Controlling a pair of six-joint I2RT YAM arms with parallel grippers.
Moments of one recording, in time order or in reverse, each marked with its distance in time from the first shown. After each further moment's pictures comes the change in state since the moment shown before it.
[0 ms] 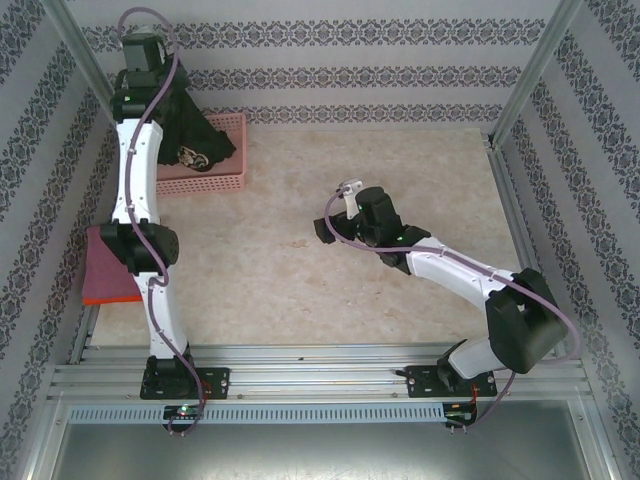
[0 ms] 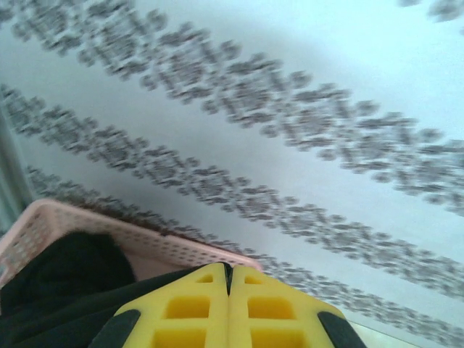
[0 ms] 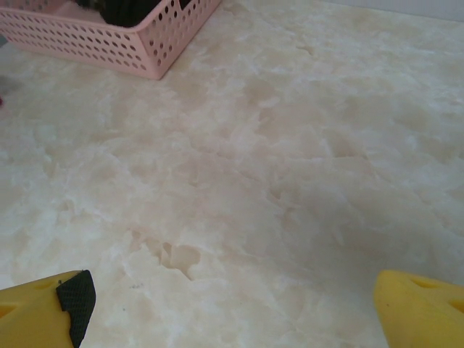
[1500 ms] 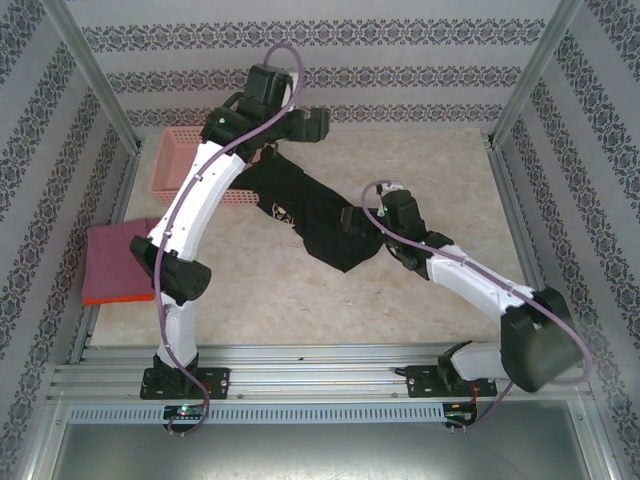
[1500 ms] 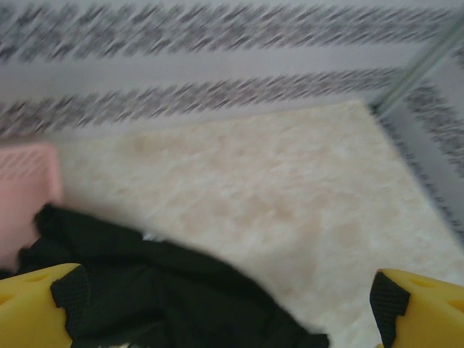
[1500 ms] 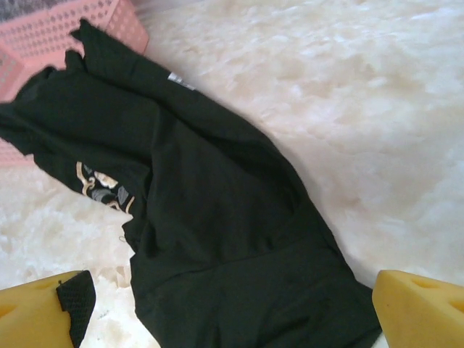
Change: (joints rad) left arm -0.505 -0.199 -0.269 -0.209 0.049 0.057; right arm -0.123 -0.087 -0.085 -0.037 0.048 0.261
